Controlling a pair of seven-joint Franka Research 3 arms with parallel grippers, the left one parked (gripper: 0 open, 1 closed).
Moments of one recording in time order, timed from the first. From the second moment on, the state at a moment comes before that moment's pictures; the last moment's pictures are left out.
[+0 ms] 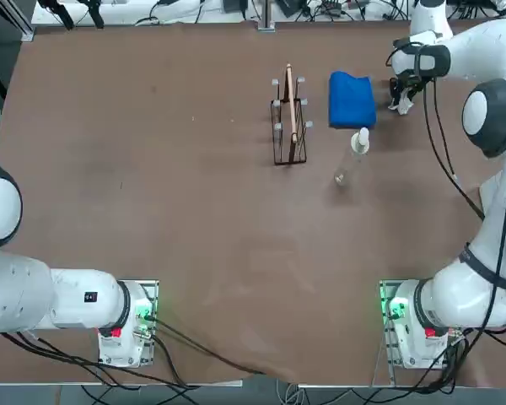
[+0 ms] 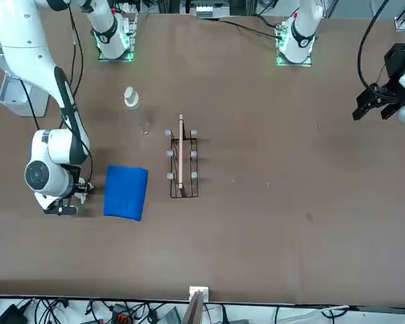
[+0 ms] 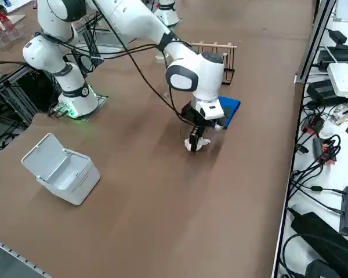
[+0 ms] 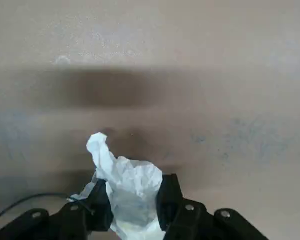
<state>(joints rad) 0.02 0.68 -0.07 -1.67 -0.22 2.24 0.12</state>
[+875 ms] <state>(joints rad) -0.03 0.51 -0.16 -1.68 -0.26 1.94 -0.16</state>
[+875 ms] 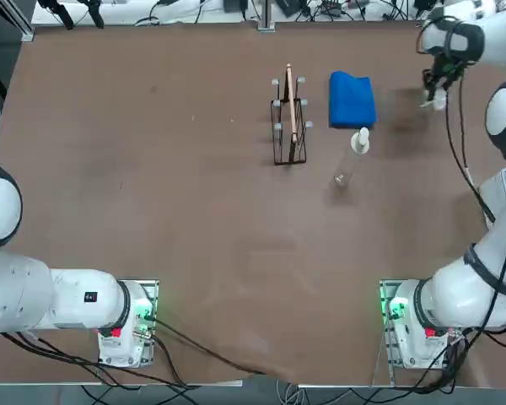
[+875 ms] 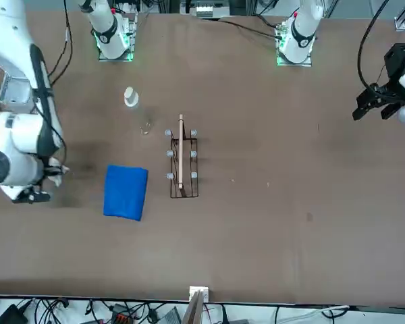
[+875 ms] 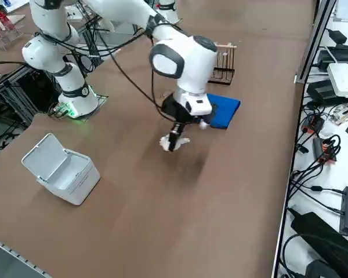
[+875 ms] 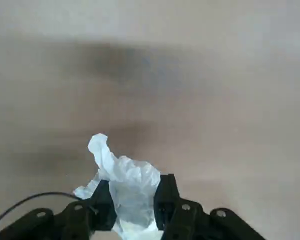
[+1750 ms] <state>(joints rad) -0.18 0.23 -0.28 -2.08 -0.51 1.91 -0.49</state>
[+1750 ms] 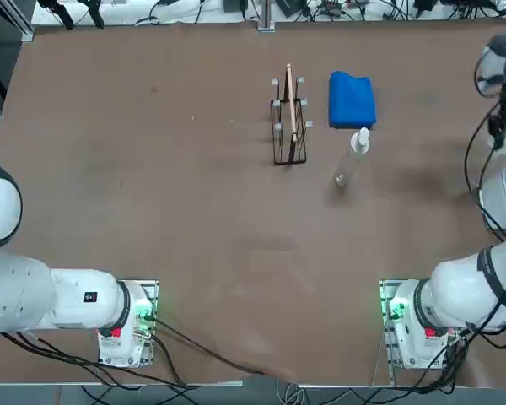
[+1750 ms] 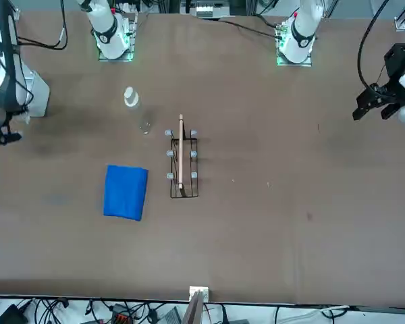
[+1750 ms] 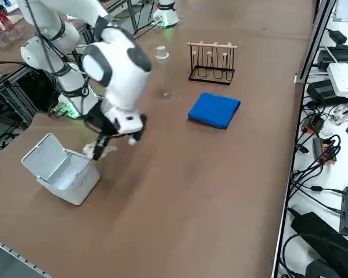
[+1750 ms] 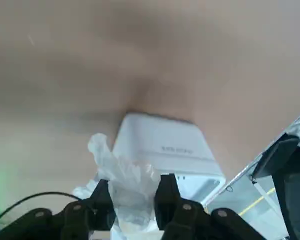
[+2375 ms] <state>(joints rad) -0.35 0.20 -0.28 -2.18 -0.54 2.00 -0.66</state>
